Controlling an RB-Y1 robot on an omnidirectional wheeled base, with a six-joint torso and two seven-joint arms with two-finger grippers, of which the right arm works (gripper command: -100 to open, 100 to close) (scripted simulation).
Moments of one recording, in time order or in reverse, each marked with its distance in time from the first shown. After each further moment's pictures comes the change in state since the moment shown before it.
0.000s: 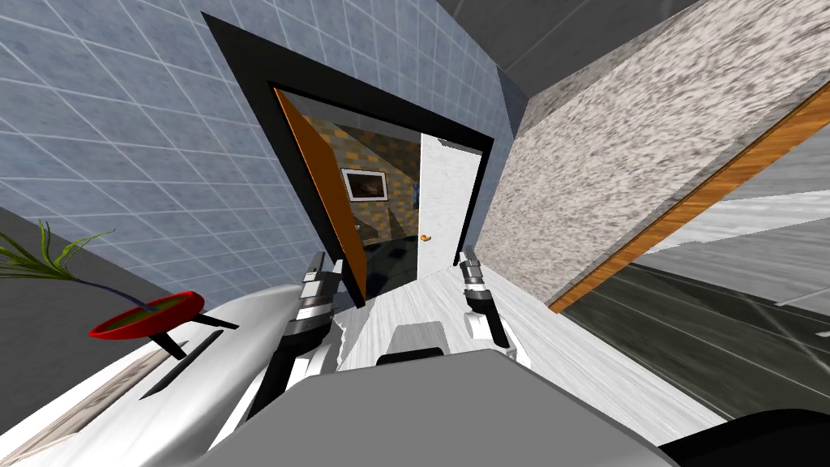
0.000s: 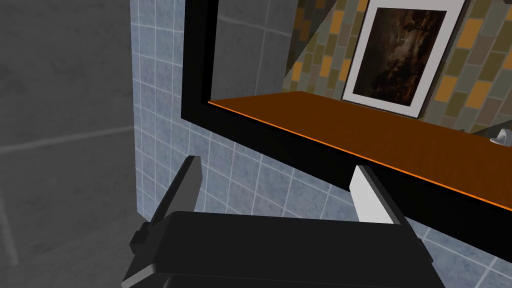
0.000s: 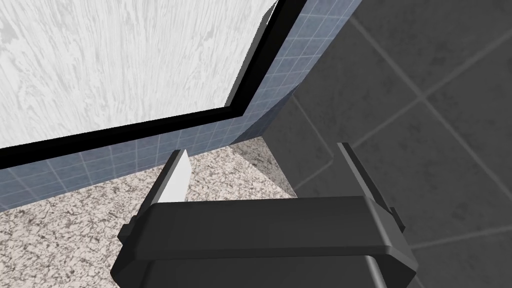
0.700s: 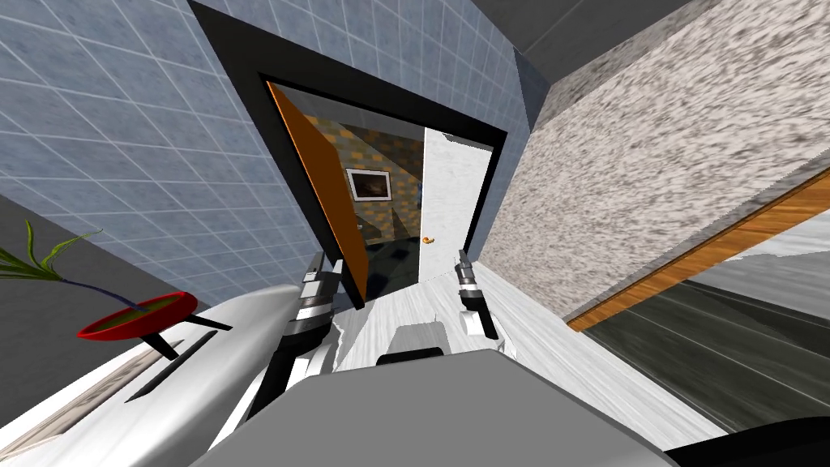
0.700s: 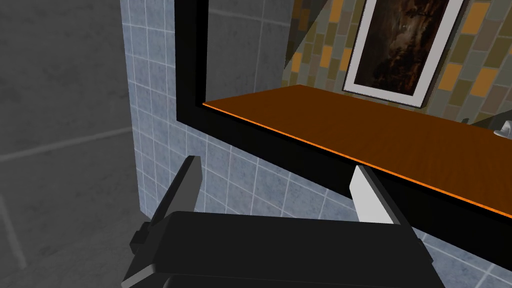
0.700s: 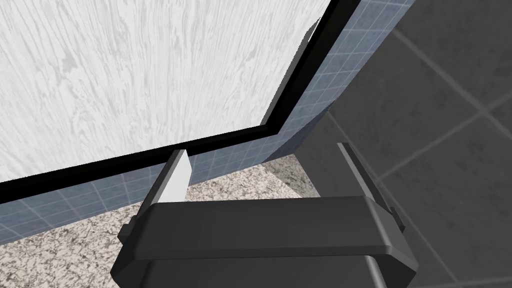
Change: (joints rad) arm -0.079 -0.020 0.010 0.188 -0.044 -0.035 0.017
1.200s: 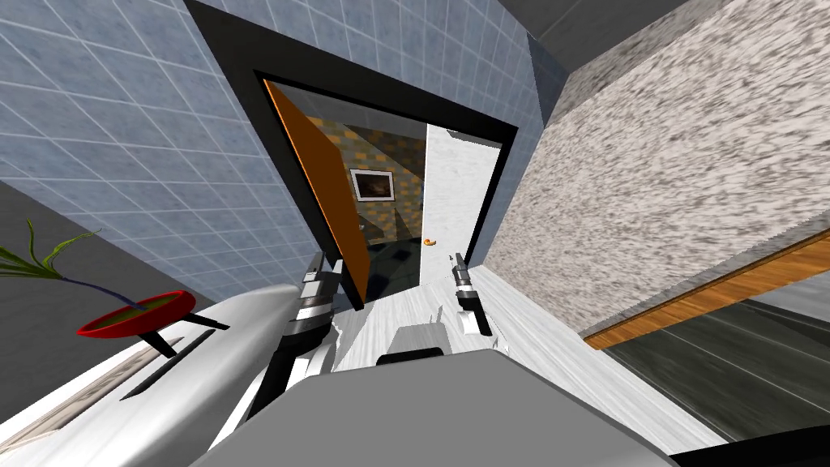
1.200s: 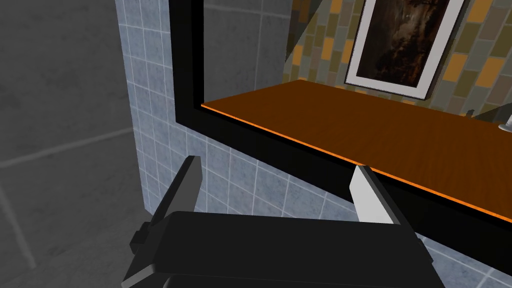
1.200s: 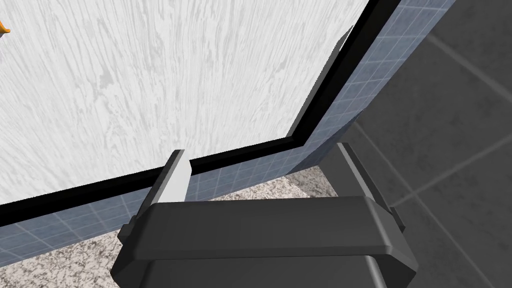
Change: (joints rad) arm -0.052 -0.008 0.010 0.139 -0.034 -0.031 0.012
